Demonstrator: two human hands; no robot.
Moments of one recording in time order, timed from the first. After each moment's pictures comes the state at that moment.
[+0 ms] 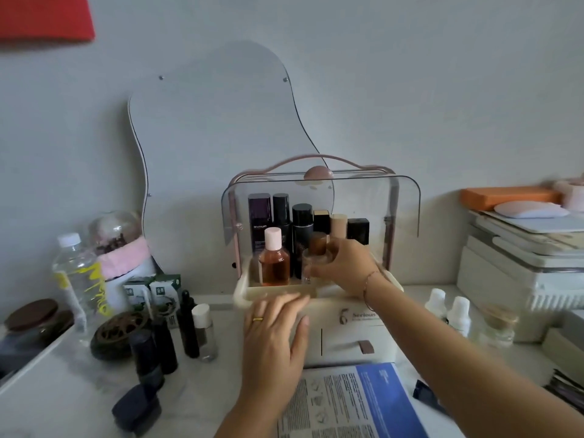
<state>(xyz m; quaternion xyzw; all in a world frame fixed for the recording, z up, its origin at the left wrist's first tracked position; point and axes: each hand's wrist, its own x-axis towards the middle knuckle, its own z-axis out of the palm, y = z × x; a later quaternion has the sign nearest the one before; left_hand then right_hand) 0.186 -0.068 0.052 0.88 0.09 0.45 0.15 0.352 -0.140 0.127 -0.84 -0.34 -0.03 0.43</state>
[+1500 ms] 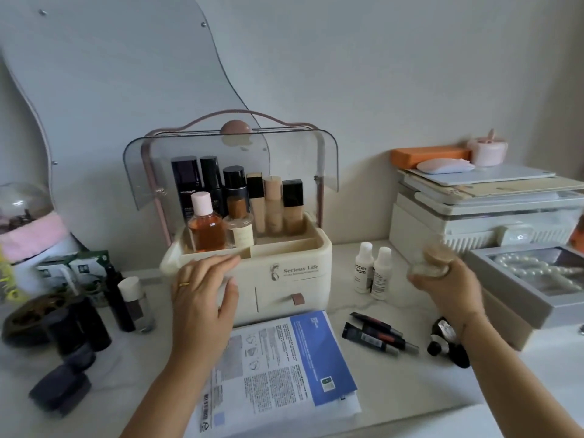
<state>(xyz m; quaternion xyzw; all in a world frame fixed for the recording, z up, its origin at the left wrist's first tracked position) 0.190 -0.069 0.048 0.86 0.08 0.48 0.13 0.399 -0.377 0.027 -0.82 -0.05 -0.14 0.55</state>
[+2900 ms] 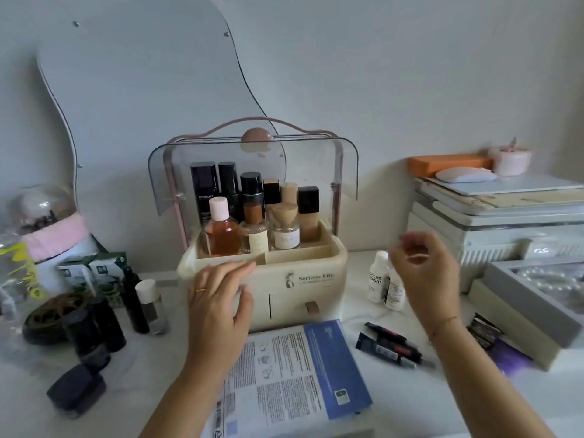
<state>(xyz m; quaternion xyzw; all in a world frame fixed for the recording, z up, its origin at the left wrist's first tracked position) 0.190 -0.070 0.049 0.86 0.09 0.49 0.13 0.345 -0.306 0.081 -0.76 -0.19 -0.28 0.55</state>
